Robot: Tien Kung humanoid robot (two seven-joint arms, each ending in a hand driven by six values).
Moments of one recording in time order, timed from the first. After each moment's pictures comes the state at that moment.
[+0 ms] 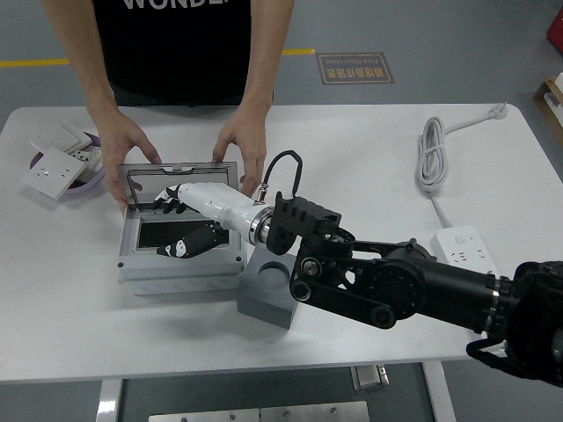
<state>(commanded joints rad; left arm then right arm) 0.07 0.11 -1.19 -0.18 0.92 -0.01 0.08 0.88 0.00 0.33 1.22 -1.47 -0.14 -0.20</state>
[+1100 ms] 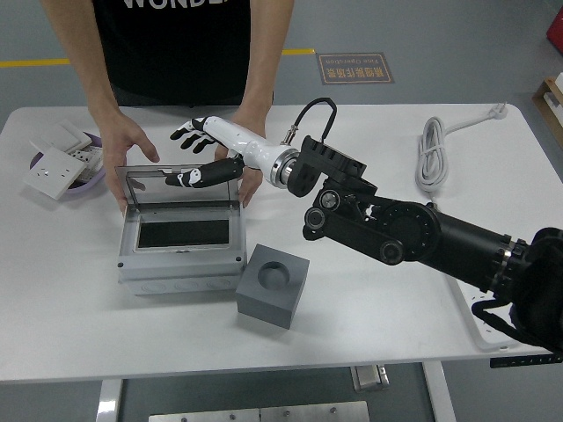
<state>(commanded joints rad) 0.07 0.11 -1.16 -0.18 0.90 -0.02 0.07 1.00 -0.05 0.37 1.05 -1.26 -0.14 -0.08</state>
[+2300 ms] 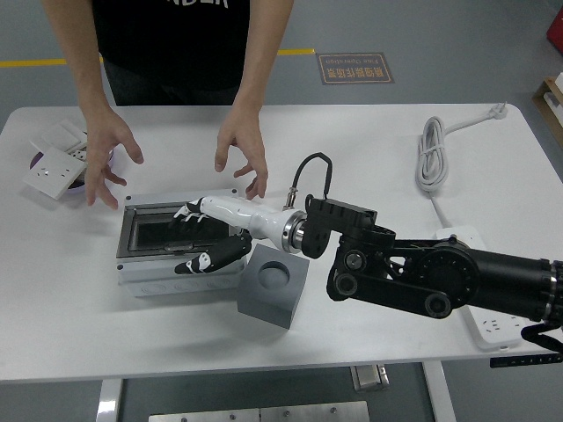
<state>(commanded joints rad) 0.08 0.11 -1.18 -0.18 0.90 -0.02 0.06 0.93 -0.21 0.24 1.37 -1.26 -0.11 -0.16</state>
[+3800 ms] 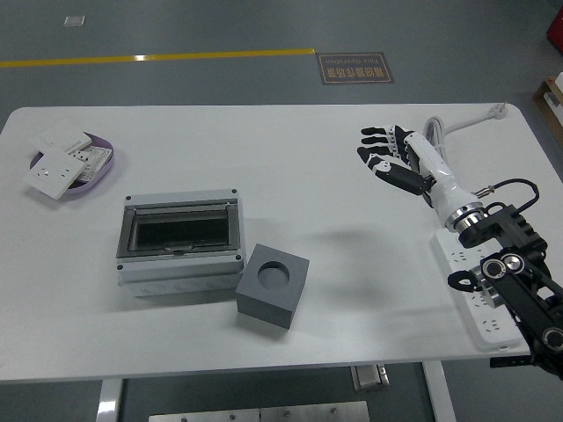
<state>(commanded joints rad) 0.08 0.09 -1.14 -0.18 0.87 0.00 0.08 0.22 -0.31 1.19 1.42 -1.32 -0.07 0.07</state>
